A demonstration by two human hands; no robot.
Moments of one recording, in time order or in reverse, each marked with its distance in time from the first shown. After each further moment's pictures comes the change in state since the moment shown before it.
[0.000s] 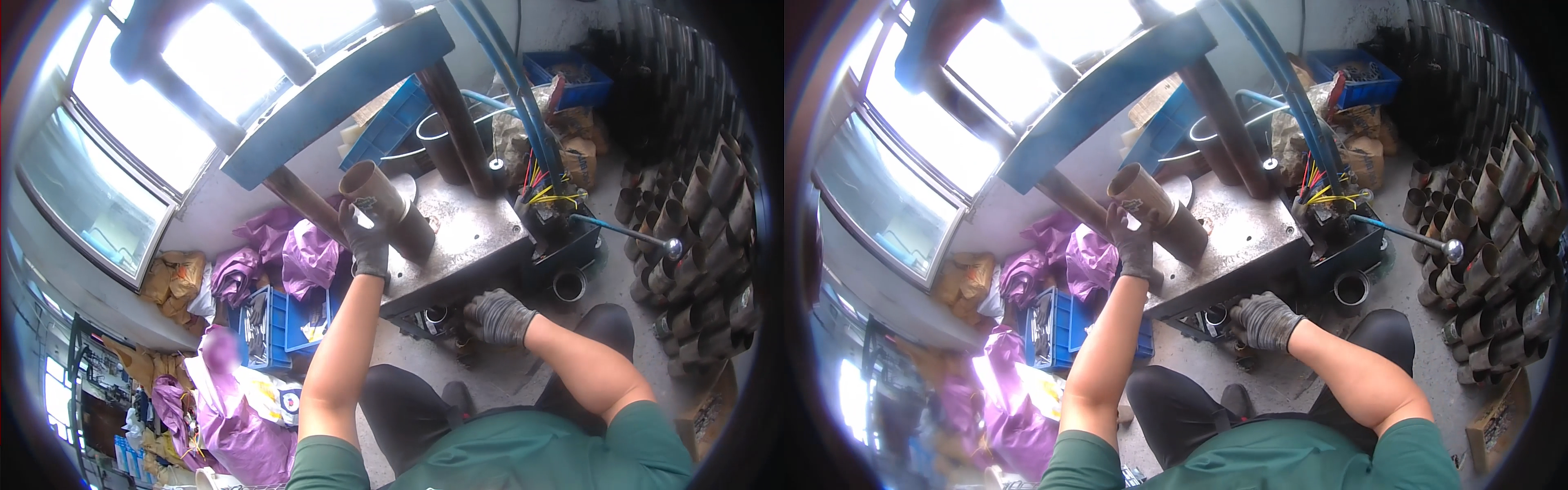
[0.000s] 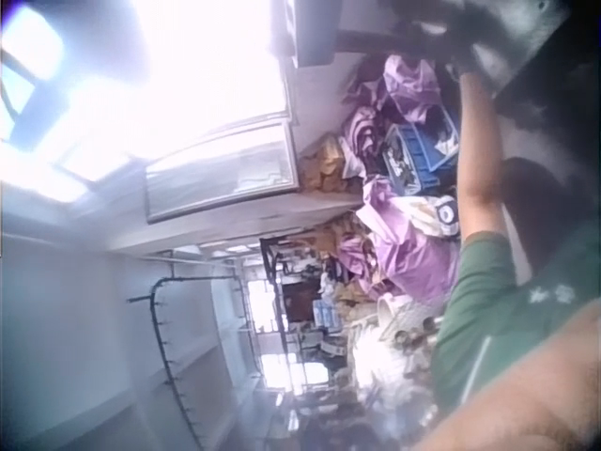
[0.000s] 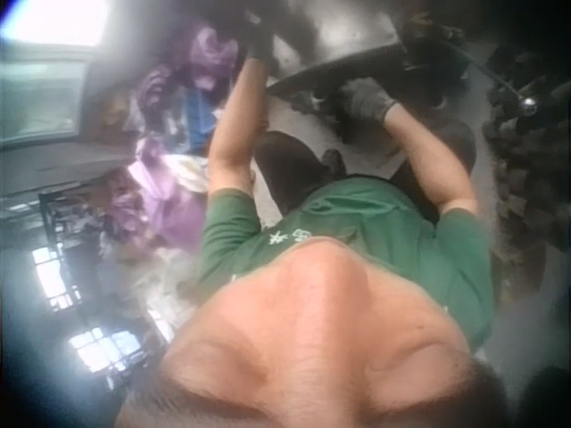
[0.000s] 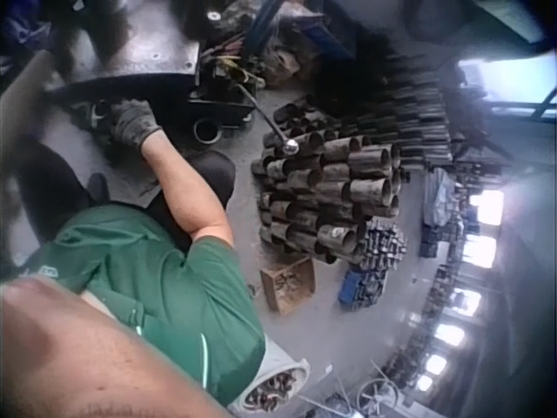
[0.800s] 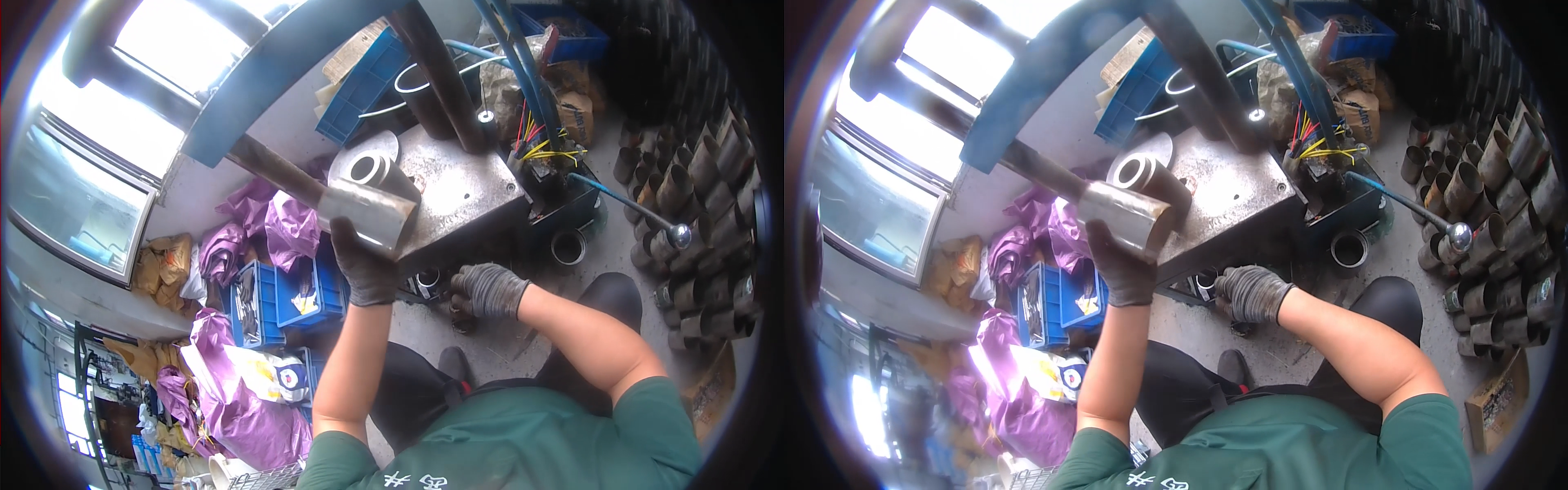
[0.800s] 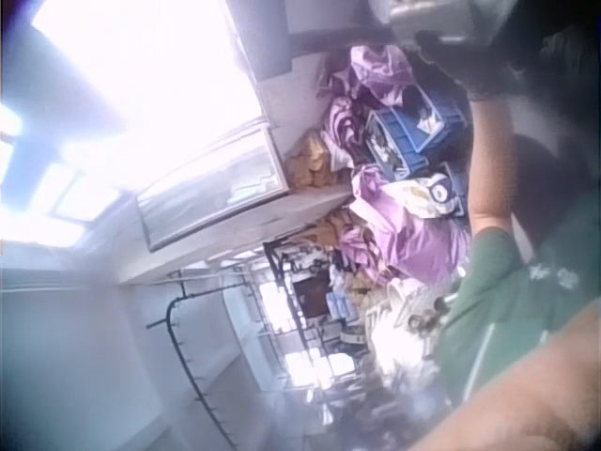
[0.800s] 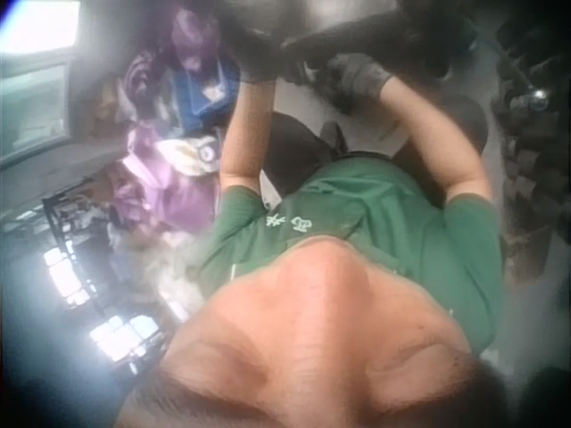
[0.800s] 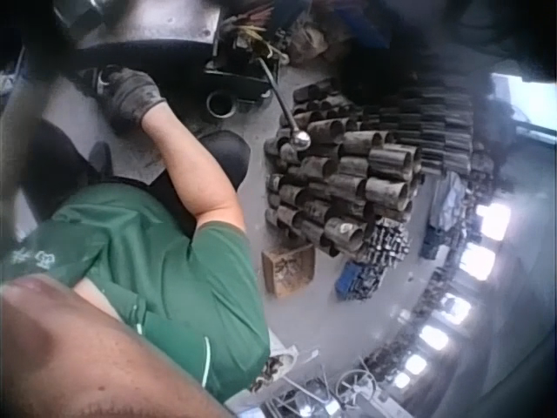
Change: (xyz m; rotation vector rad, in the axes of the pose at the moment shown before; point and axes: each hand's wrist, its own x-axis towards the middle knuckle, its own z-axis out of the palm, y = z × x) left_hand -0.076 0.137 -0.029 -1.264 -0.247 -0.681; right_hand 0.011 0.011 0.012 0.245 -0.047 0.048
